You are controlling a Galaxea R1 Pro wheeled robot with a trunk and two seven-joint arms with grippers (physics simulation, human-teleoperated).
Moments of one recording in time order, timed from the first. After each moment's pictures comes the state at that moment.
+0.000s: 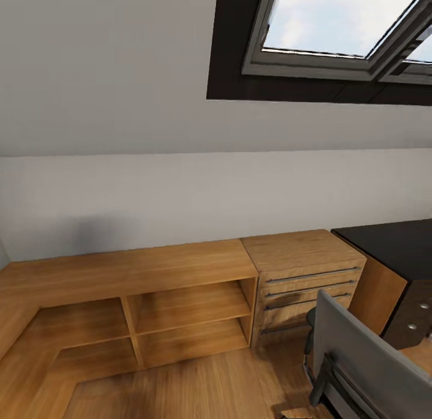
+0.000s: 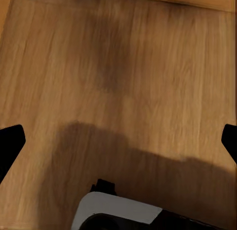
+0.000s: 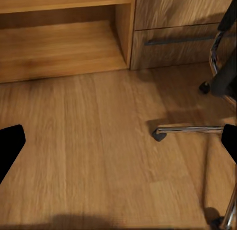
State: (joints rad) left arm 0.10 -0.04 0.26 -0.68 0.07 -0.06 -0.01; right arm -0.10 0.03 1.00 -0.16 -0.78 -0.83 -0.26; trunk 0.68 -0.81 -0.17
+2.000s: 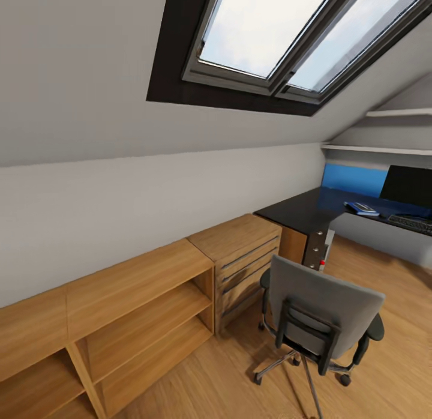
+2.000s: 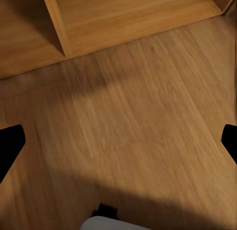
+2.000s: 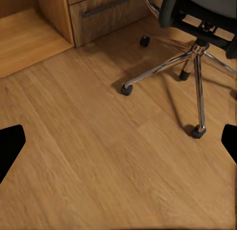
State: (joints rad) left arm 0.10 -0.04 0.26 -0.49 0.06 -0.39 -0.02; right arm -0.10 0.04 1.00 -0.11 -0.78 -0.82 -0.26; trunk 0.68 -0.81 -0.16
